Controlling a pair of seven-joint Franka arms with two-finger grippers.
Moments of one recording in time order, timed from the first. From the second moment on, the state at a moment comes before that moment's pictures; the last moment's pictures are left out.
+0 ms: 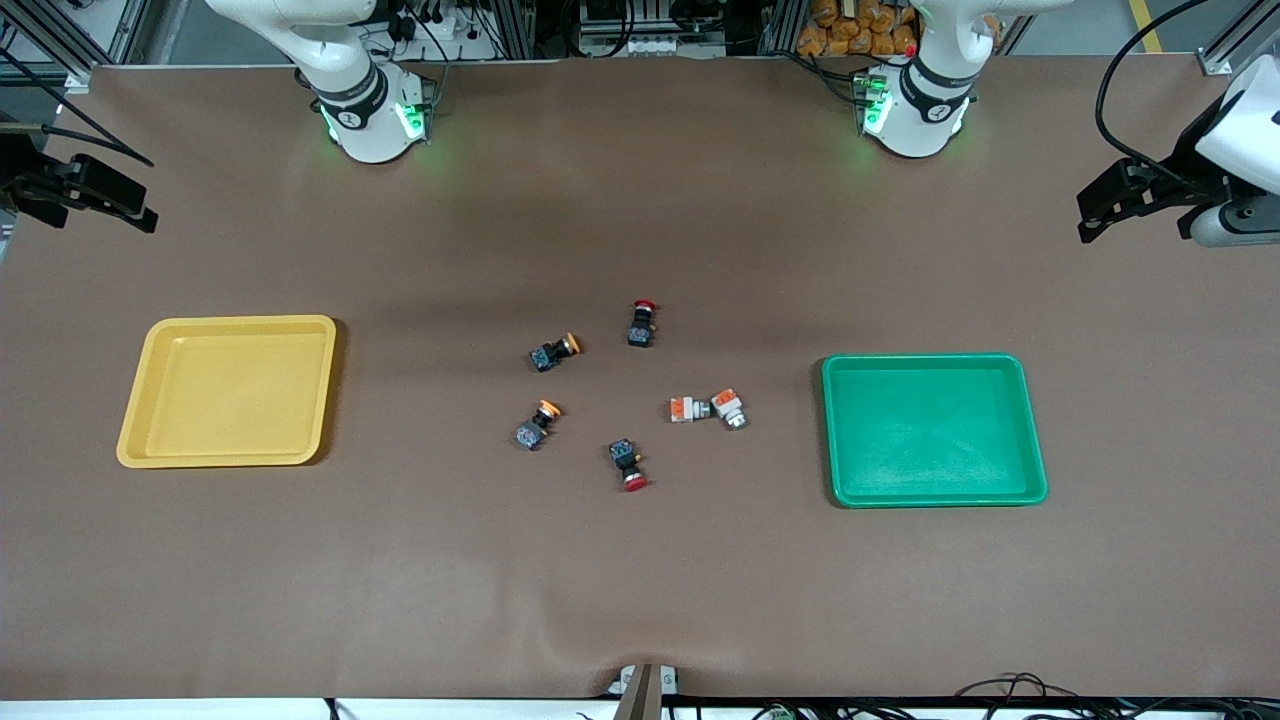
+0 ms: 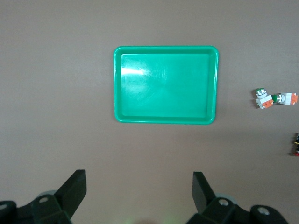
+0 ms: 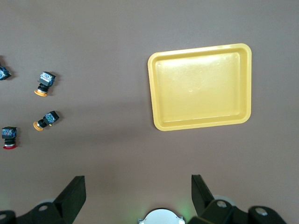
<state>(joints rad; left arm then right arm) -0.03 -0.05 -0.09 -1.55 0.05 1.51 -0.13 -0.05 -0.02 0.04 -1.46 0.02 1.36 0.07</state>
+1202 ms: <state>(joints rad) -0.05 0.13 -0.20 -1.62 -0.02 1.69 -0.23 -0.05 0.00 0.04 -1.46 0.02 1.36 0.07</state>
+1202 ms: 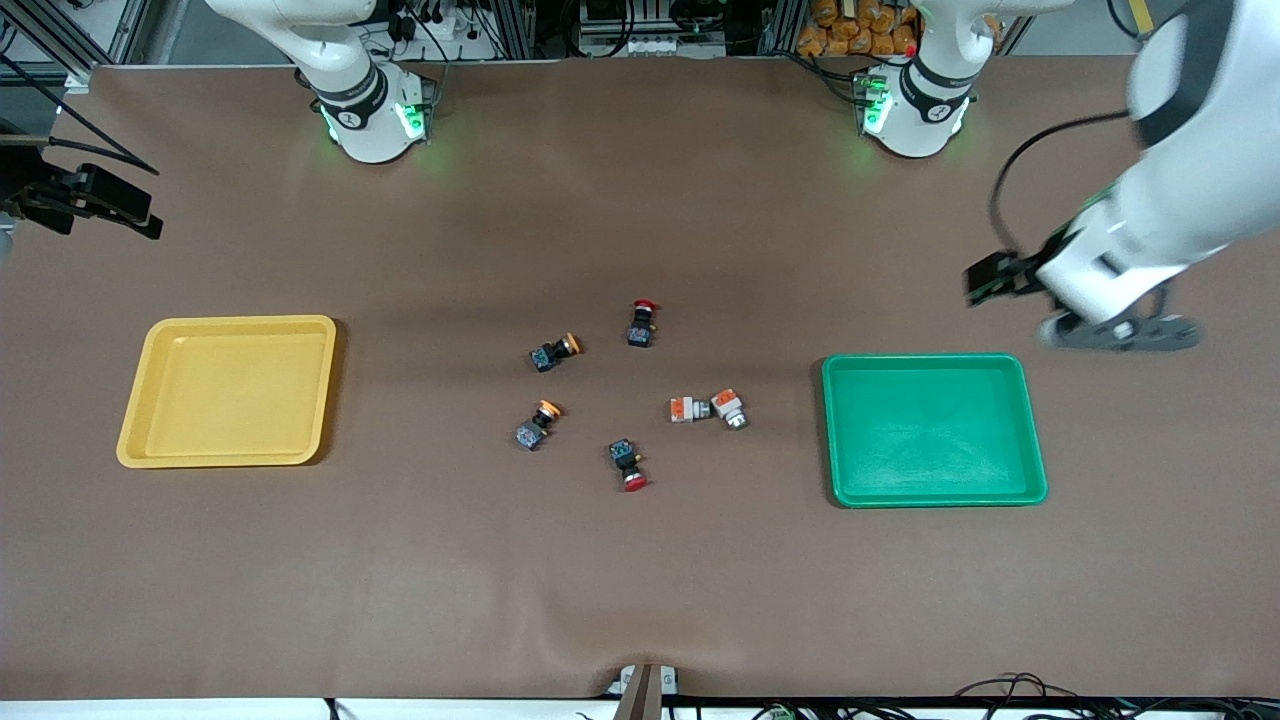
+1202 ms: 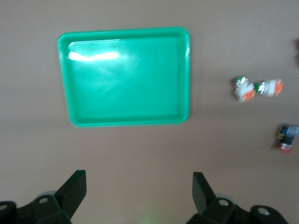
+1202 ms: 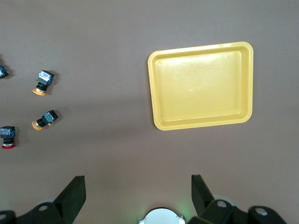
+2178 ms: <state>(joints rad) -0.30 0.60 -0.32 -1.74 0.23 2.32 -1.44 -0.04 0.02 0.05 -1.46 0.02 1.36 0.07</state>
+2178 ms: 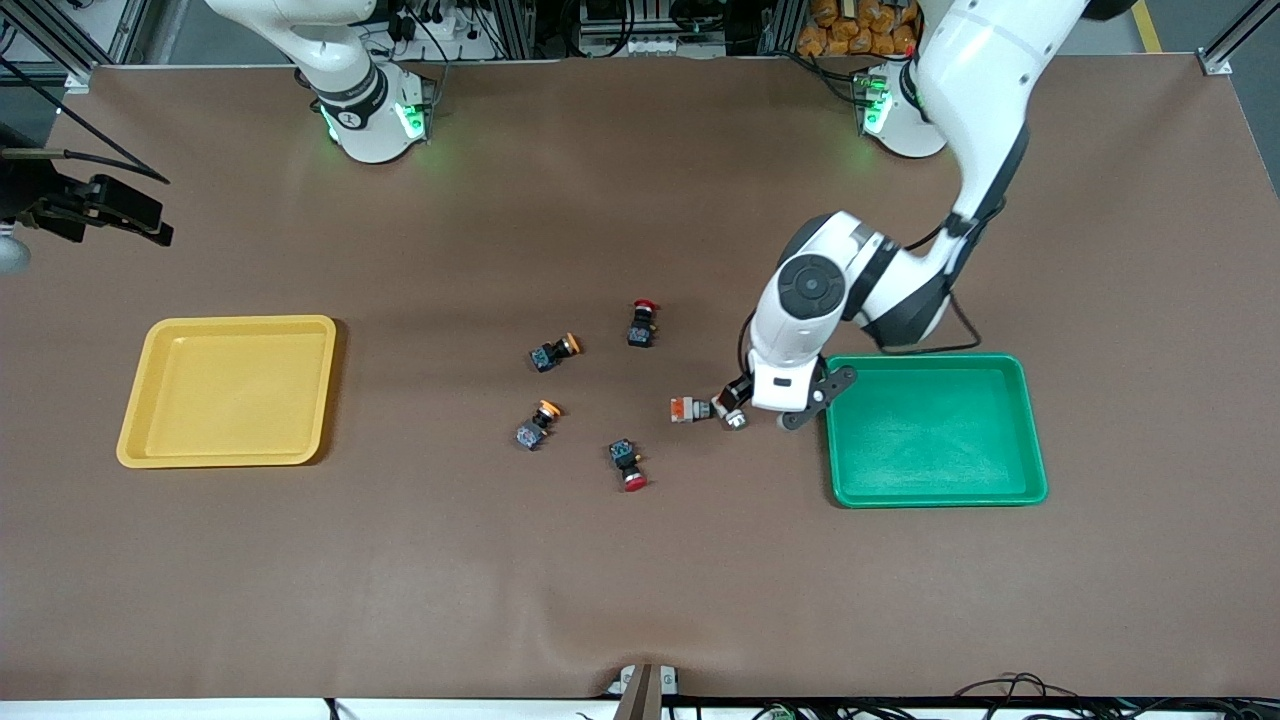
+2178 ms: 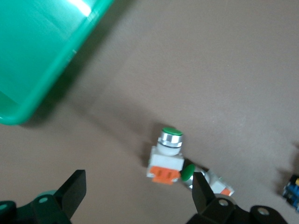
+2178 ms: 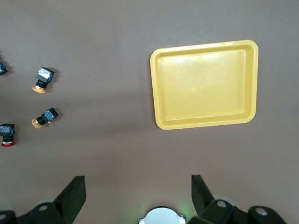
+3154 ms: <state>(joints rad) -0.33 0.73 -0.31 -1.69 0.25 2.40 -1.55 -0.02 0.19 0.06 -1.45 0.02 1.40 0.07</state>
